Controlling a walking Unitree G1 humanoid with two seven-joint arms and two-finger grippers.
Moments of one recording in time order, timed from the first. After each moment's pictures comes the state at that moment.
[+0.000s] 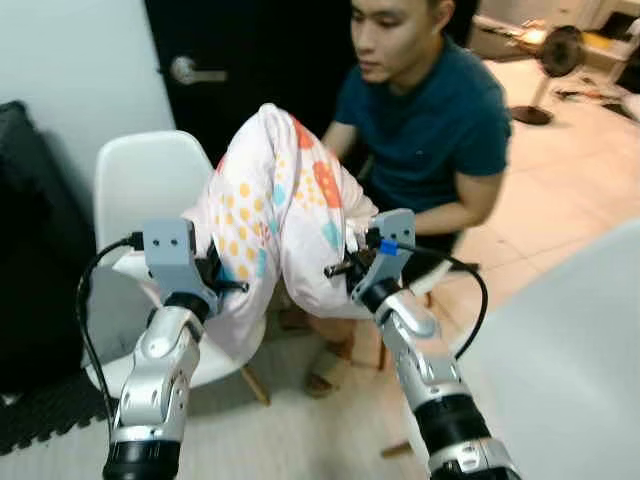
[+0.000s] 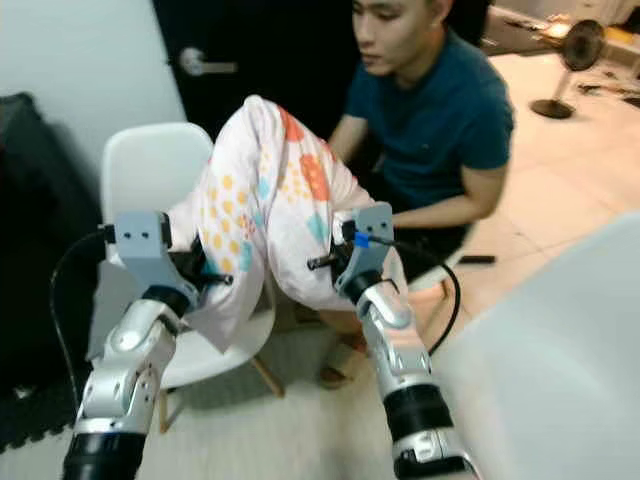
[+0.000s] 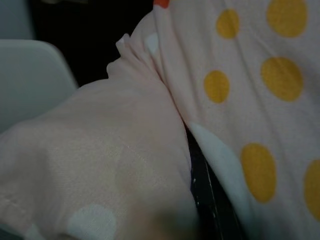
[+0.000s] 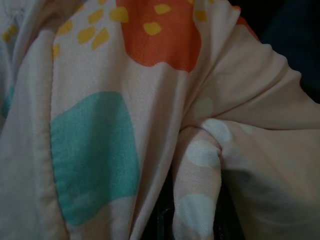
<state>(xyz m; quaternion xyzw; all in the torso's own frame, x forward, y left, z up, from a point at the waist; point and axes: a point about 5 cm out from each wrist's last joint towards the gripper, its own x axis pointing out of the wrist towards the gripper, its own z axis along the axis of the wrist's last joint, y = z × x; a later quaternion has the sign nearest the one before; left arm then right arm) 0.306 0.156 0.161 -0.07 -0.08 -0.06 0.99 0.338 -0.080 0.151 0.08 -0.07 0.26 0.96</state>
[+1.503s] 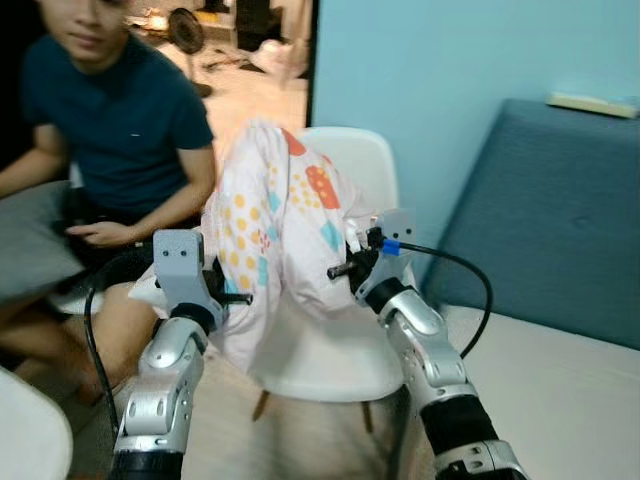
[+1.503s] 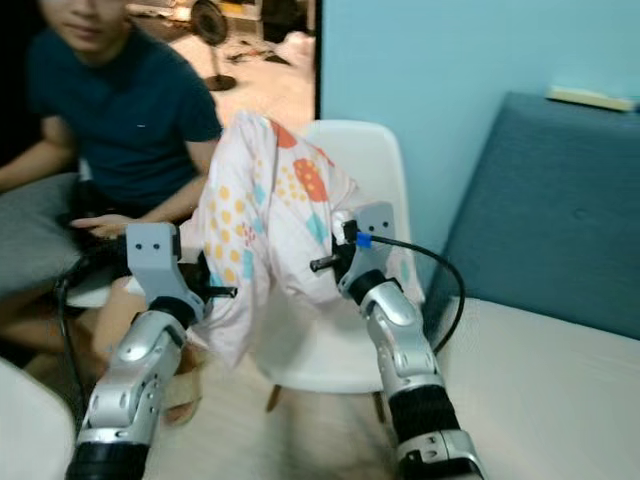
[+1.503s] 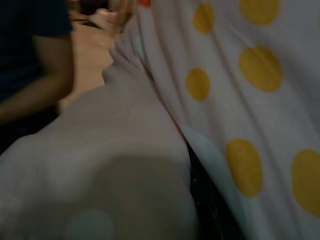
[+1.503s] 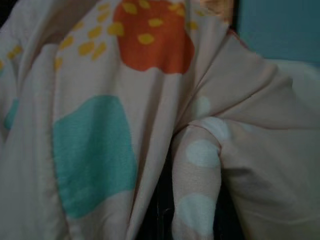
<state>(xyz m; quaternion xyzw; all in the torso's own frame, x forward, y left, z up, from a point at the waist) 0.301 0.152 0.145 -0.06 -0.06 -0.06 0.99 0.337 -0.084 0.153 0.07 -0.07 0.27 0.96</state>
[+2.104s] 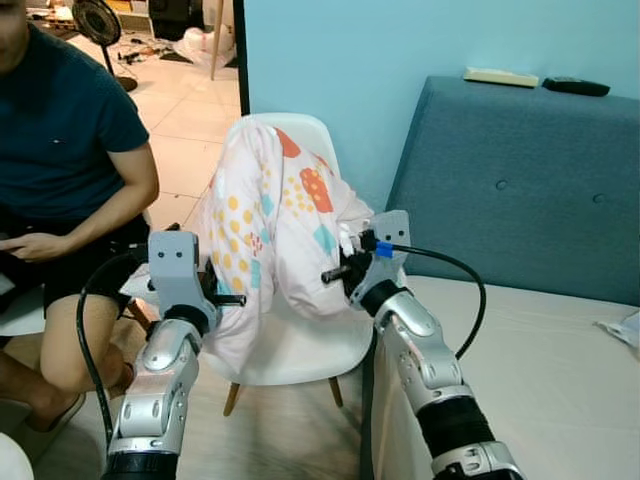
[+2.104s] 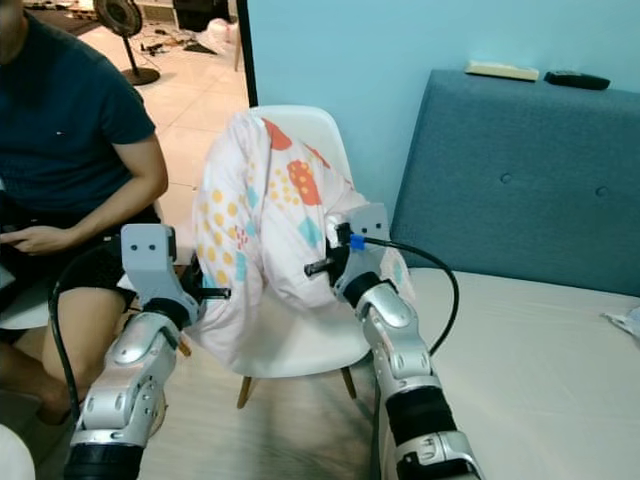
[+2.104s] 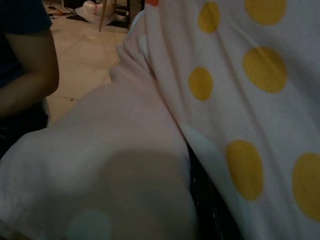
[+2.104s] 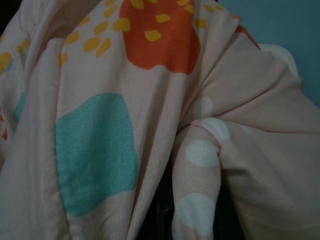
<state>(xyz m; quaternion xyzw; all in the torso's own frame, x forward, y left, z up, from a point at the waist) 0.302 0.157 0.145 -0.05 -0.05 -0.04 1.00 0.335 -0.080 0.150 0.06 -0.06 0.28 0.96</state>
